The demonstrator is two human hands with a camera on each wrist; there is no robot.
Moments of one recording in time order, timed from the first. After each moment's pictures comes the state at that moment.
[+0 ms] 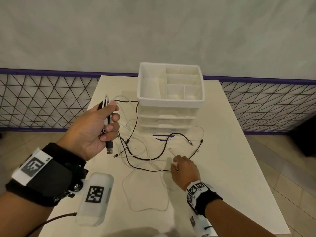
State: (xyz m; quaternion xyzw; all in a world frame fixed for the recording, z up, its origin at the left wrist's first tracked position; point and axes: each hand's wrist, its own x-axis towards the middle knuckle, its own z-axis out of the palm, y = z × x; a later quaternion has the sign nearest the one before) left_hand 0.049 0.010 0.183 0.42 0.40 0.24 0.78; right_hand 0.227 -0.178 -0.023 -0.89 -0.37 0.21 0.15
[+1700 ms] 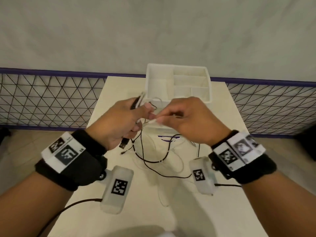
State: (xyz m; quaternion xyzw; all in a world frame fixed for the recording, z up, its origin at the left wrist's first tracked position) left_hand 0.073 -0.002 0.200 0.63 0.37 0.15 0.67; right_hand 0.231 -0.116 0.206 -0.70 -0.58 0.20 0.36
